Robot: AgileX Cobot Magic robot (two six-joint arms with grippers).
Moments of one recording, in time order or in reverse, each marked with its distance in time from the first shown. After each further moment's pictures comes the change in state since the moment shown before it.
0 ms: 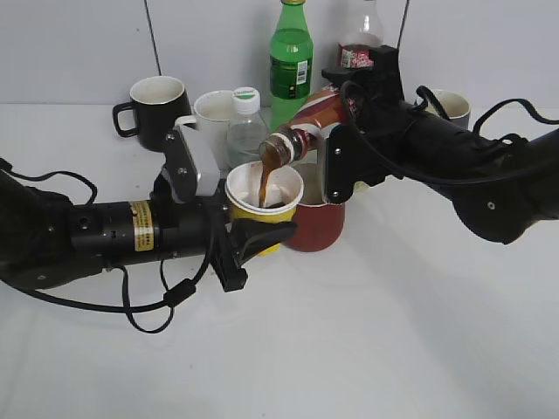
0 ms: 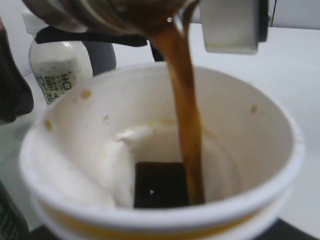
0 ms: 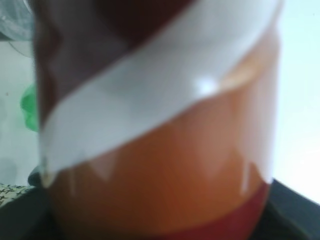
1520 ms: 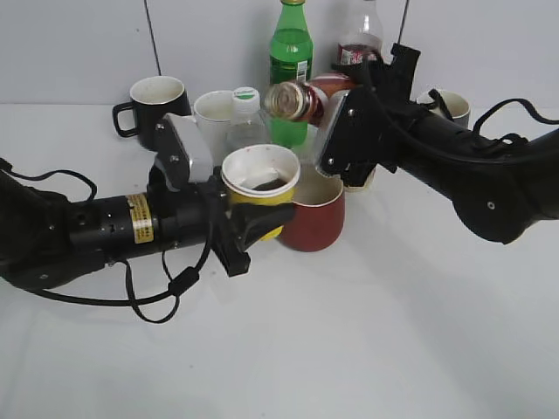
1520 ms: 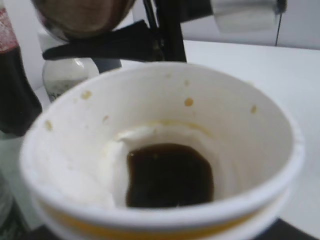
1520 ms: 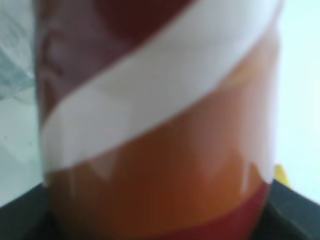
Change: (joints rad) left arm 0.000 0.000 0.000 -0.044 -0.054 0.000; right arm 0.000 0.000 0.000 0.004 -0.011 0.402
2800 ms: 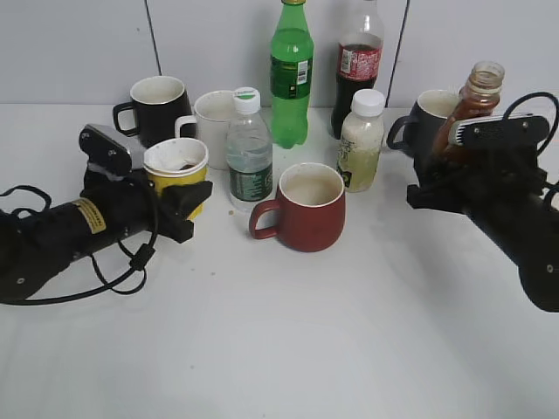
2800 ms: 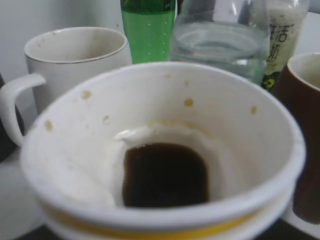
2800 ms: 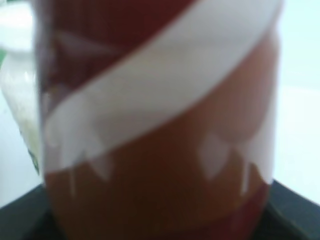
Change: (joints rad) left arm 0.185 0.093 0.048 -0.313 -0.018 0.091; right arm -0.145 0.029 0.284 0.324 -0.176 0.952
